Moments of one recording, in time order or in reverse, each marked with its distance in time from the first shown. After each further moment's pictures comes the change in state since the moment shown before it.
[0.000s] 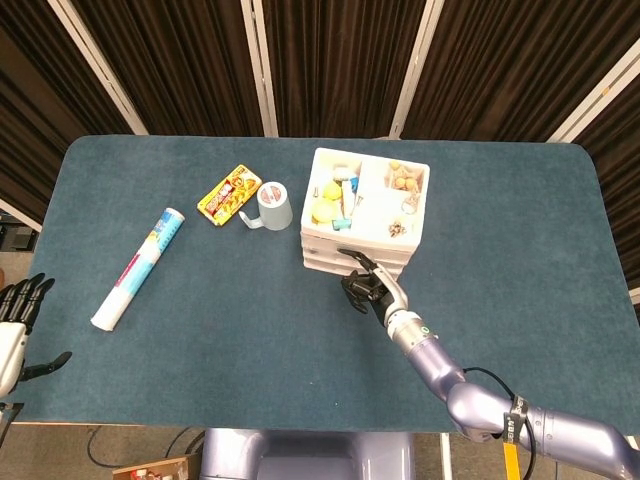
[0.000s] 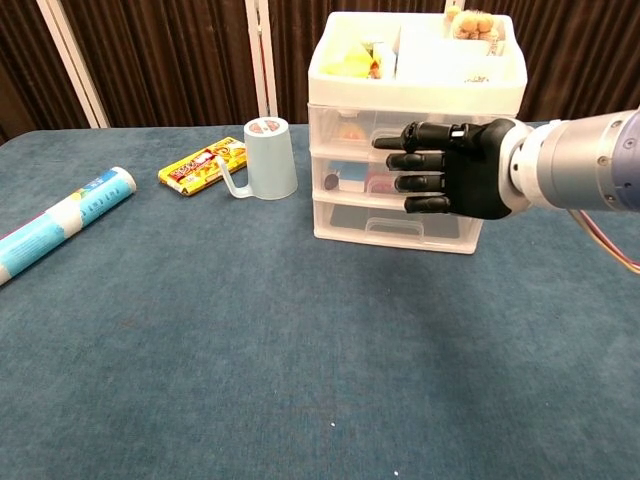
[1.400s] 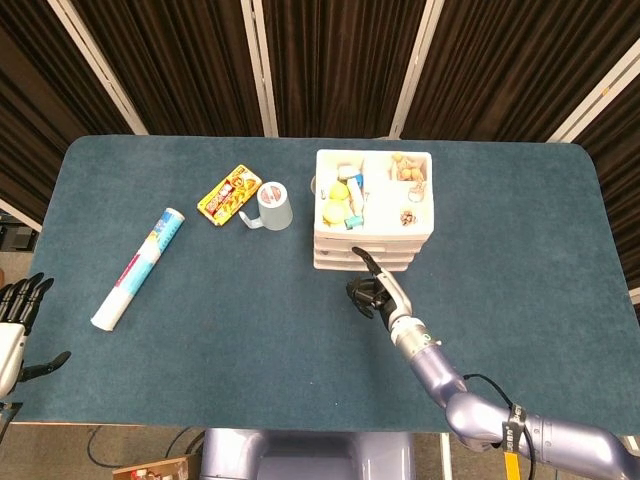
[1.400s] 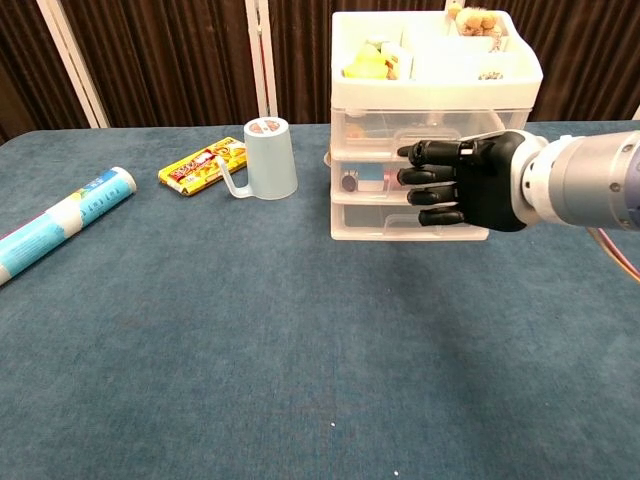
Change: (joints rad) left arm 0.005 -0.005 0.001 0.010 0.018 0.018 0.004; right arm -0.031 -0.012 -0.036 -0.031 -0.050 0.078 -0.087
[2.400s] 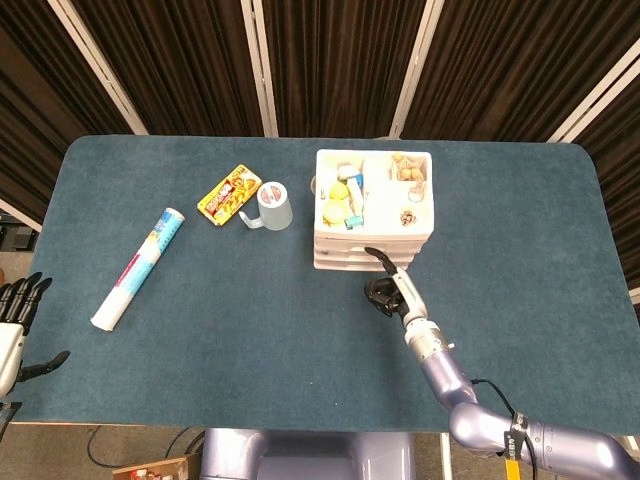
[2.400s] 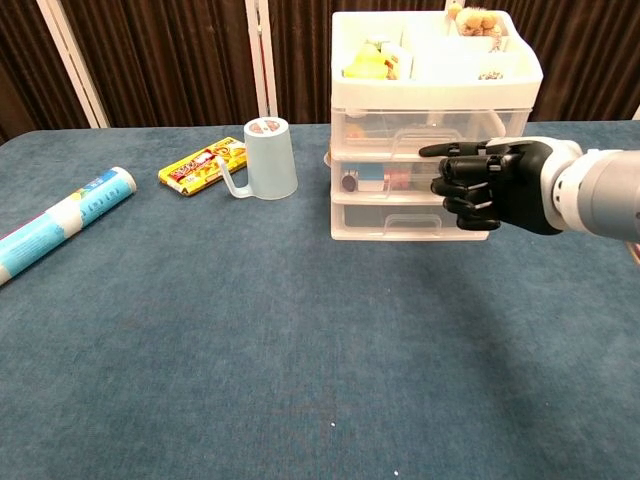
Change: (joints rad) left arm 0.004 -0.003 -0.002 0.004 0.004 0.007 0.003; right arm -0.017 -0.009 -0.072 0.036 -0.109 0.112 -0.088
